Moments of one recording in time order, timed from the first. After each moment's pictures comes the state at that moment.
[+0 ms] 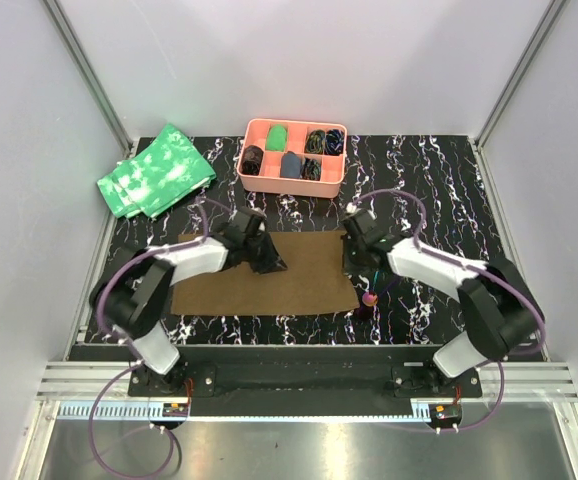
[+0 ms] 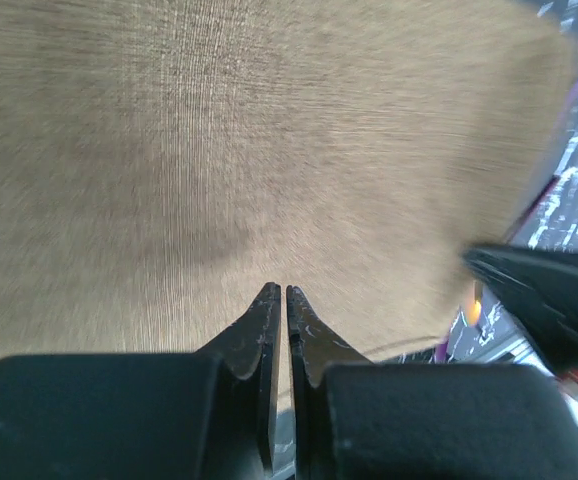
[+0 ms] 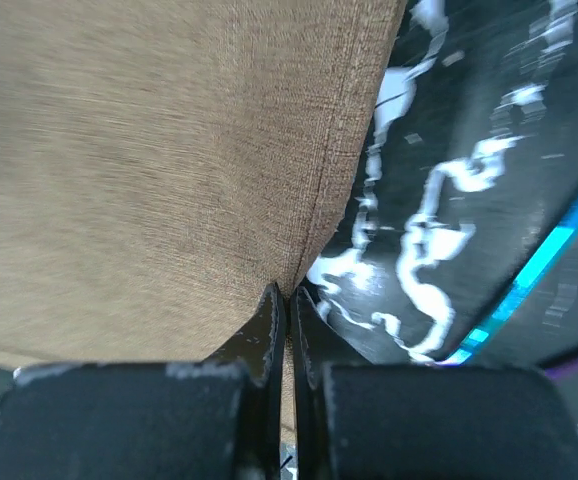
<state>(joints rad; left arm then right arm) -0.53 1.61 0.83 -0.13 0.26 -0.89 0.61 1.57 0.89 -0.37 0.08 0.53</state>
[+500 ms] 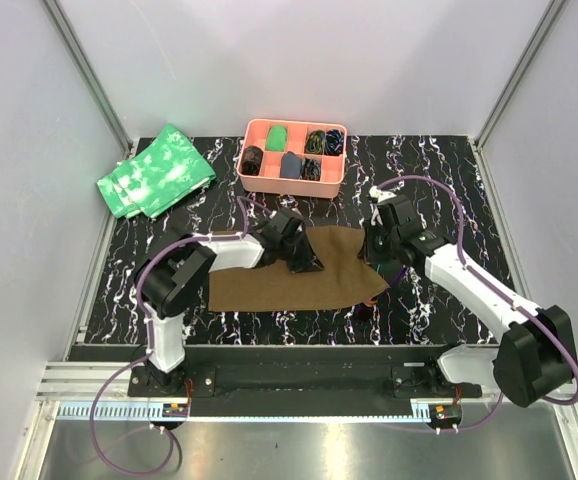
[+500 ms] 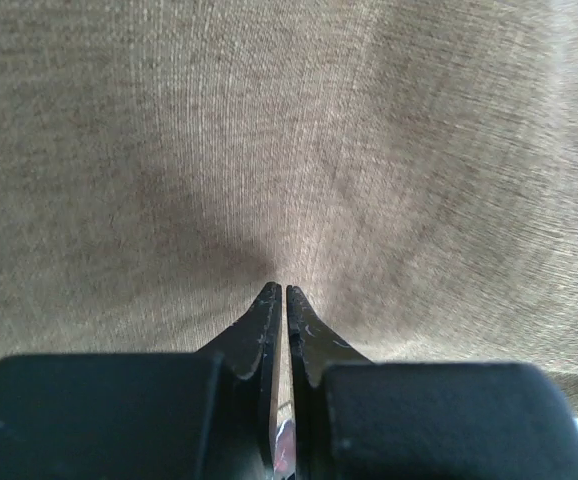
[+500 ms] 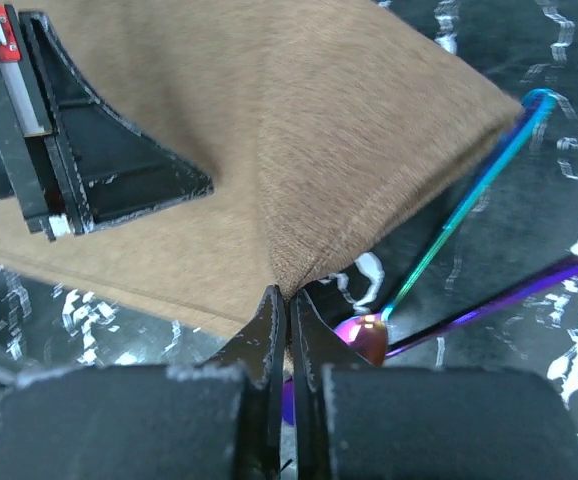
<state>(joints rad) -0.71 1.93 1.08 0.01 0.28 -1.05 0.46 1.26 0.90 -0.50 -0.04 0.35</state>
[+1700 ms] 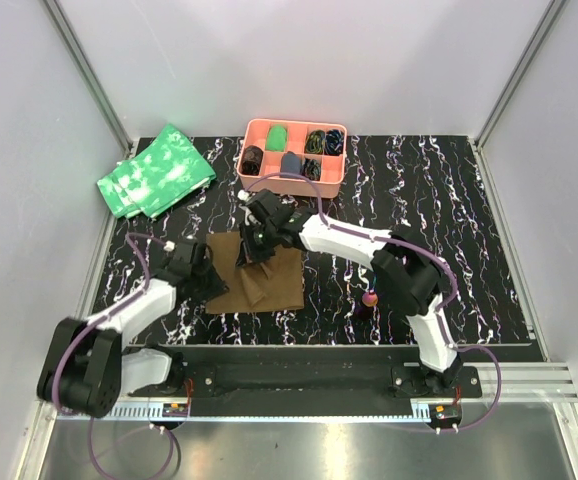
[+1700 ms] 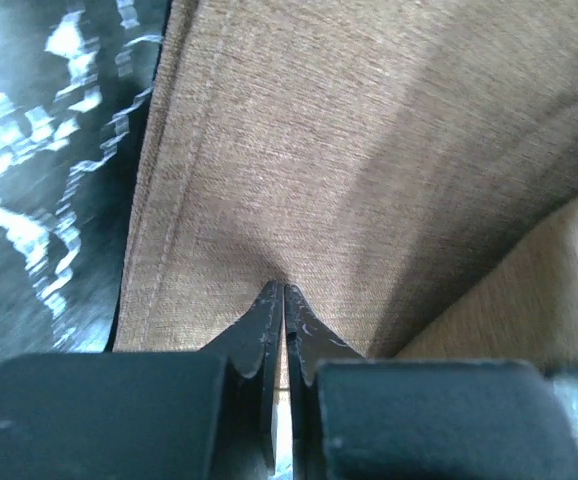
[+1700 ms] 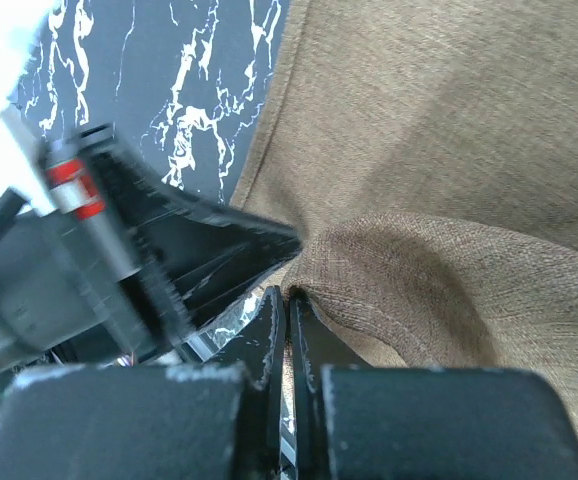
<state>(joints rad) -0.28 1.20 0.47 -0.27 0.08 -0.85 0.89 2.10 1.63 -0.35 -0.34 0.61</state>
